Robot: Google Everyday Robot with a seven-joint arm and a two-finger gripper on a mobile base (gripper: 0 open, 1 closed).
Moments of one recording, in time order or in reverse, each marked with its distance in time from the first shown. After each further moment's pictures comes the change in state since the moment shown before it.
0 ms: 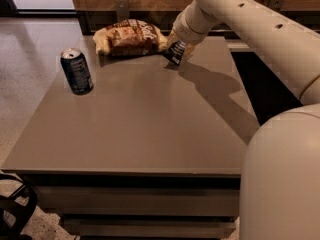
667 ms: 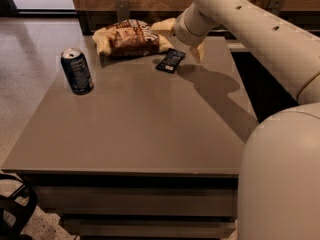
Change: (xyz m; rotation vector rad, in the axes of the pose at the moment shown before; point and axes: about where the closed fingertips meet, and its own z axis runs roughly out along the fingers) arm 0.004 0.000 0.007 0.003 0.011 -0.003
